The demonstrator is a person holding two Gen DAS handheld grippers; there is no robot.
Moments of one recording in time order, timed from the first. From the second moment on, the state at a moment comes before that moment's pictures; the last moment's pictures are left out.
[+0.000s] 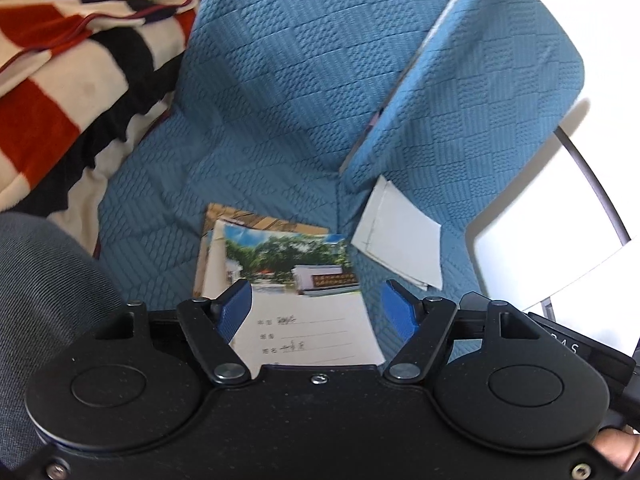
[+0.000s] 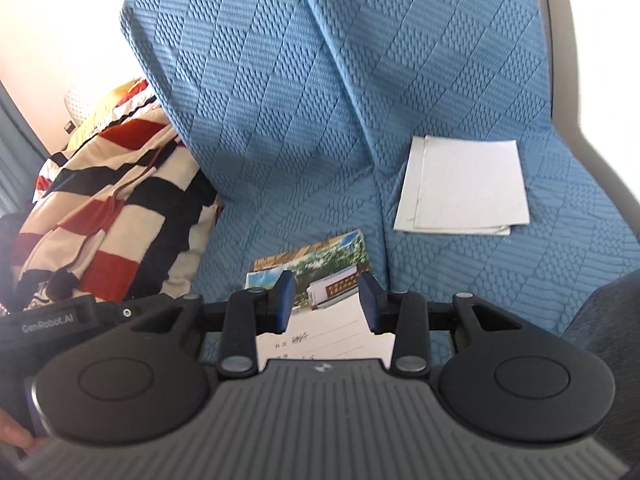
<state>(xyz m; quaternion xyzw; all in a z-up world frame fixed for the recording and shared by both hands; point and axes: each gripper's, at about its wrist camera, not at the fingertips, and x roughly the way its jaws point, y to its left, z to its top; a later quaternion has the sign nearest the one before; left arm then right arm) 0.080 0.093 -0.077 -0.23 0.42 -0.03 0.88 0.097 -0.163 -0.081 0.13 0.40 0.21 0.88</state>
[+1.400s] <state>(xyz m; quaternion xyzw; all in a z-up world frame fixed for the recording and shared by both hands) 0.098 -0.012 -0.056 -0.13 0.37 -0.10 0.91 0.069 -0.244 -0.066 0.10 0.34 0.13 0.93</state>
